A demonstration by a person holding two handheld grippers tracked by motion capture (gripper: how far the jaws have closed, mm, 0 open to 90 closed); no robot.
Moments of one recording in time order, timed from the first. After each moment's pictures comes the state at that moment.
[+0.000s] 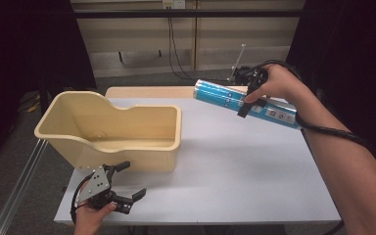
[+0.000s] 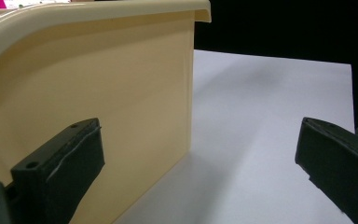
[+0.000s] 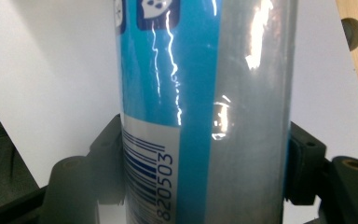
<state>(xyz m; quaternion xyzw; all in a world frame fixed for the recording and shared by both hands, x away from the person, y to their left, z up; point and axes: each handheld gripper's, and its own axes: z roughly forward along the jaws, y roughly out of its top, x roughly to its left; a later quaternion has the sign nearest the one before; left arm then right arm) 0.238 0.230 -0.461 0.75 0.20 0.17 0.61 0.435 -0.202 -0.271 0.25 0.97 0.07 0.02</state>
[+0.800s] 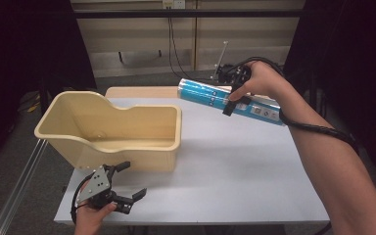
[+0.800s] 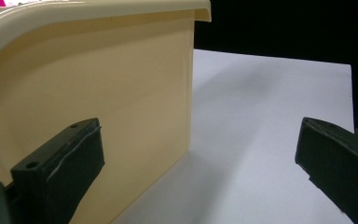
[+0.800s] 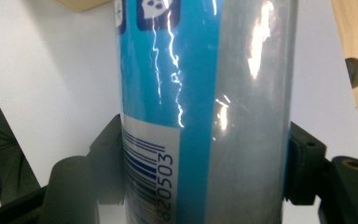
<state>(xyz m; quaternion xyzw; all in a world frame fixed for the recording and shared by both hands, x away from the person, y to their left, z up) 0.239 0.230 -0.461 0.75 0.20 0.17 0.61 0.439 -0.161 -0.263 0.22 0.97 0.08 0.02</state>
